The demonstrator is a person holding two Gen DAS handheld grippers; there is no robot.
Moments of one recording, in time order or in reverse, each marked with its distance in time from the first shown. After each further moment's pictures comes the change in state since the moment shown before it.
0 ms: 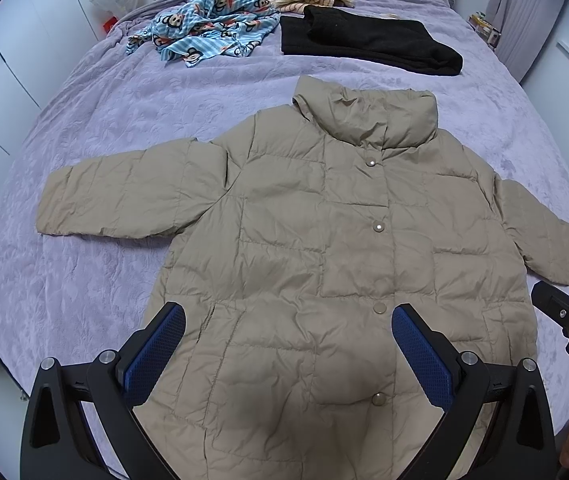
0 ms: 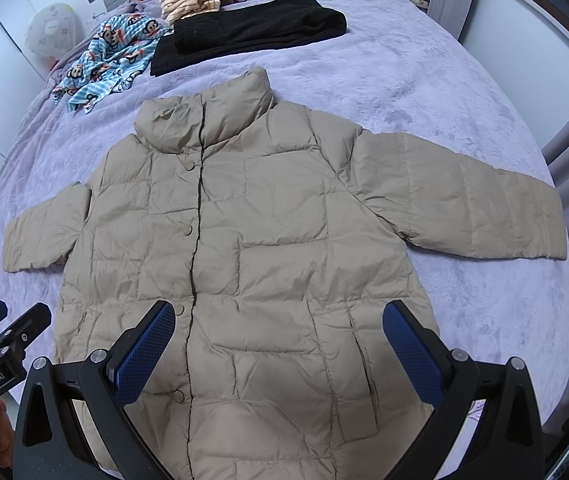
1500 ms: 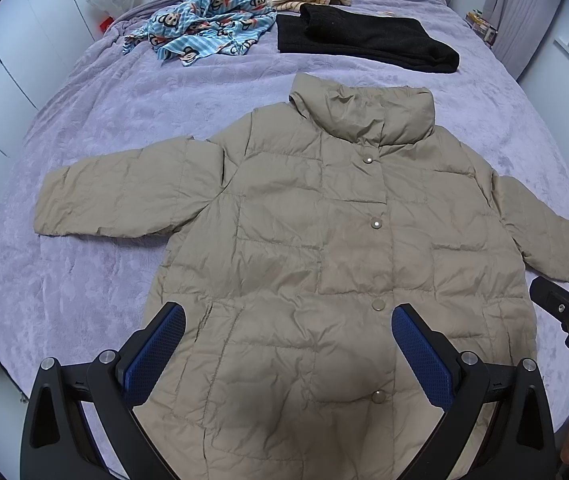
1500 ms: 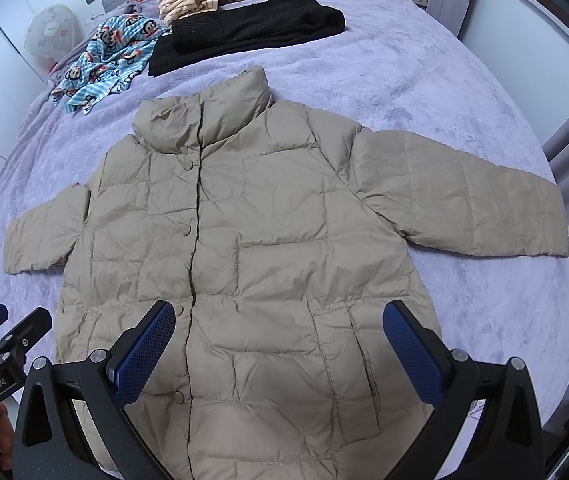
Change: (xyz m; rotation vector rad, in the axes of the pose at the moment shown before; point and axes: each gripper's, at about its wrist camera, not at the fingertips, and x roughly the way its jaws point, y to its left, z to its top) left arm 0.003 0.001 -0.007 0.002 0.005 -0.013; right arm 0.003 0.005 0.001 0.004 0.003 -0.002
